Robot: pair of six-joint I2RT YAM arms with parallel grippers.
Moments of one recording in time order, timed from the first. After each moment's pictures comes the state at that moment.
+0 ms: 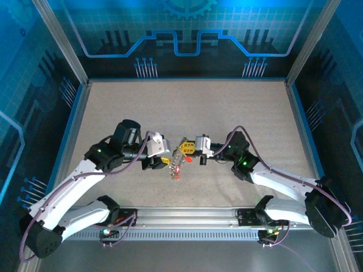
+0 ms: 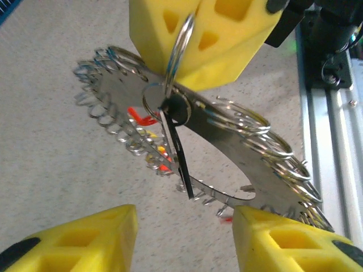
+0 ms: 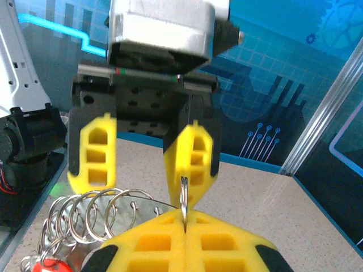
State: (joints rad) left arm -0.54 0.97 0.88 -0.64 0.57 0.55; right arm 0.74 1.15 0.57 0.59 -0.66 -0.34
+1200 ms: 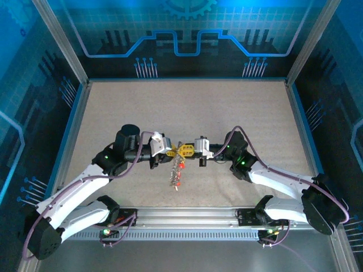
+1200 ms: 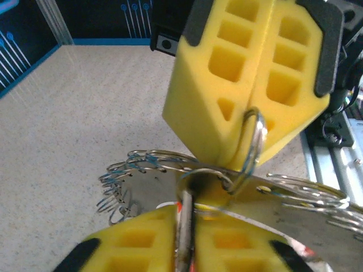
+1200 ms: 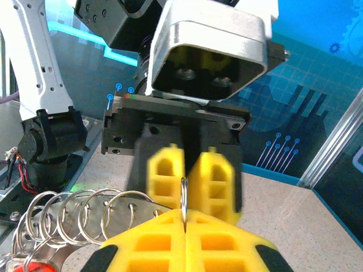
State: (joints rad) left arm -0.54 0.95 0.70 -0.21 0.67 0.40; right arm 0.74 1.19 0.57 0.63 -0.74 -0.34
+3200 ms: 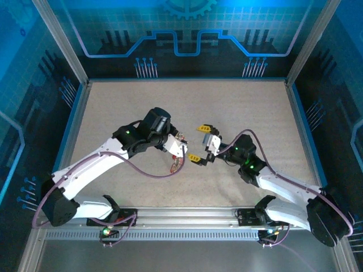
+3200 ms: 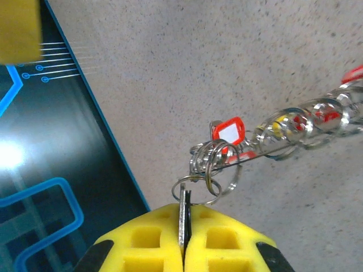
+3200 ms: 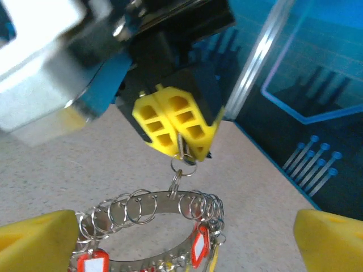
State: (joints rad) left arm -0.73 1.31 1.19 -0.66 -0.08 1.49; right arm 0.62 1.05 0.44 0.55 -0.47 -0.38
